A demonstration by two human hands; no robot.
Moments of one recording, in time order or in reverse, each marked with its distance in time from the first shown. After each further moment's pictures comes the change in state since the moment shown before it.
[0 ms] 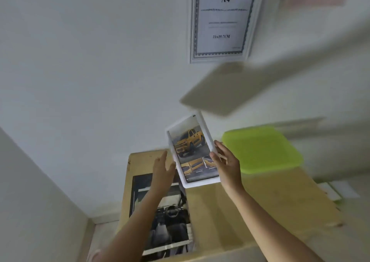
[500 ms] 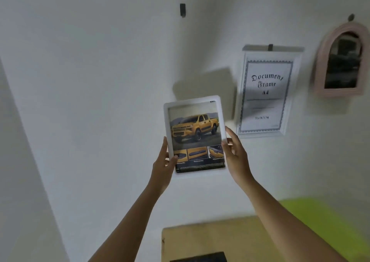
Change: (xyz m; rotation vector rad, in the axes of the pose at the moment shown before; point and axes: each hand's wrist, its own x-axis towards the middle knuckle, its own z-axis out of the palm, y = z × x) left_hand 0.110 0.109 -0.222 -0.250 0.086 0.483; right_hand 0.124 -0.167 0.164 -0.163 -0.015 -0.449
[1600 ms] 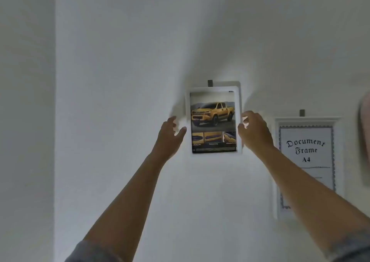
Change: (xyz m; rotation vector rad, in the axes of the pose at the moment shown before) left_hand 0.171 0.162 -0.100 0.421 0.276 0.355; right_hand 0.211 -0.134 0.022 -0.512 0.179 -0.318
